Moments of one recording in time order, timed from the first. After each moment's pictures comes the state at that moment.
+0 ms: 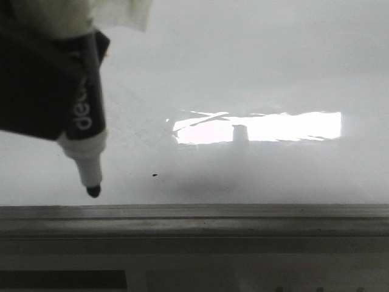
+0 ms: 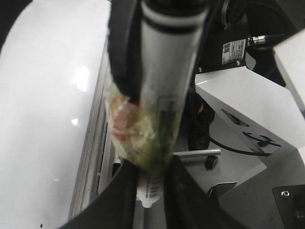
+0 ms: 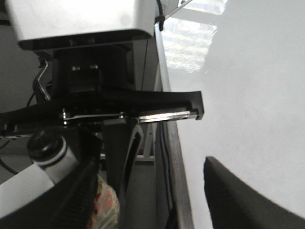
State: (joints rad) left arm -0.88 0.91 -0.66 -0.93 0.66 1.37; right arm 0.68 0.96 -0.75 1.37 0.68 -1.71
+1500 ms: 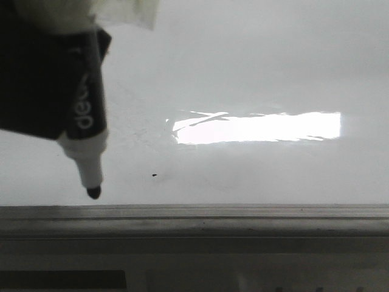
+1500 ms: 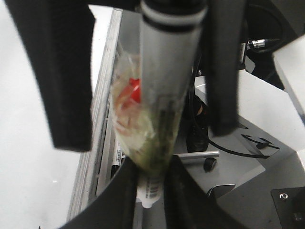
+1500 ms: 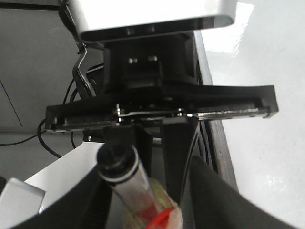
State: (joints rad) left arm -0.88 0.91 -0.66 -0.94 0.66 1.37; right arm 0.84 1.02 -0.79 1.23 0.66 -1.51
